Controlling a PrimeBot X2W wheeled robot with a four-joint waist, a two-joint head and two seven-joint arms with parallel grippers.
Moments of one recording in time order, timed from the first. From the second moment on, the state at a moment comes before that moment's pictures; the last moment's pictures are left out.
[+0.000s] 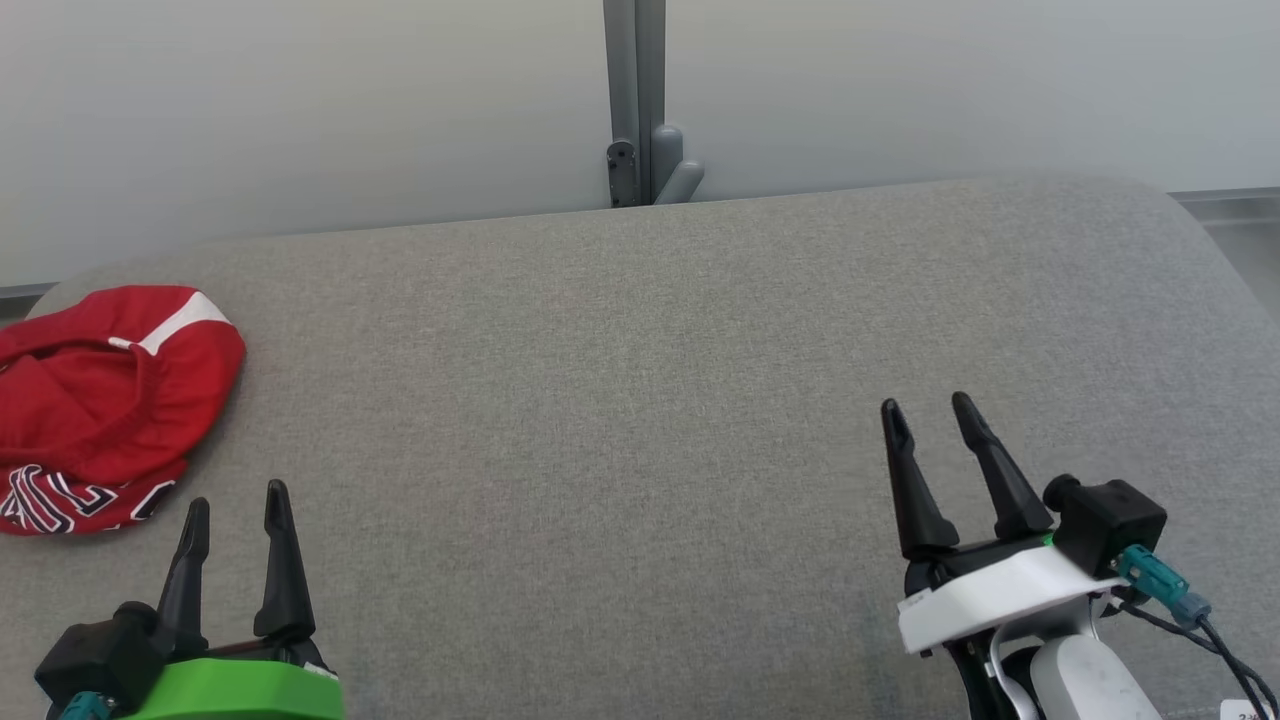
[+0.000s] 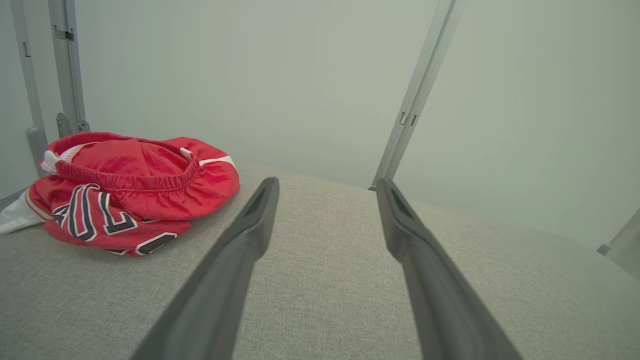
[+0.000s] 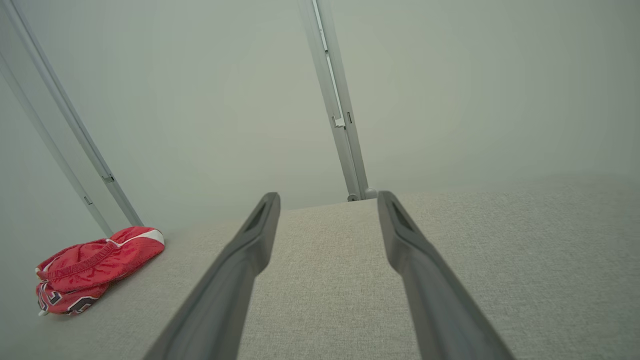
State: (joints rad) left arm 0.05 0.06 0.10 0.07 -0.38 -0.13 -0.20; right arm -0.08 -0.05 0.15 0.09 0.34 0.13 -0.22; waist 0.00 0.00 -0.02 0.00
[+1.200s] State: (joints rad) left arm 0.04 0.08 -0.02 0.11 -0.15 -0.13 -0.26; right arm 0.02 -0.05 0.07 0.01 0.07 0.13 -0.26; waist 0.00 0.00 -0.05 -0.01
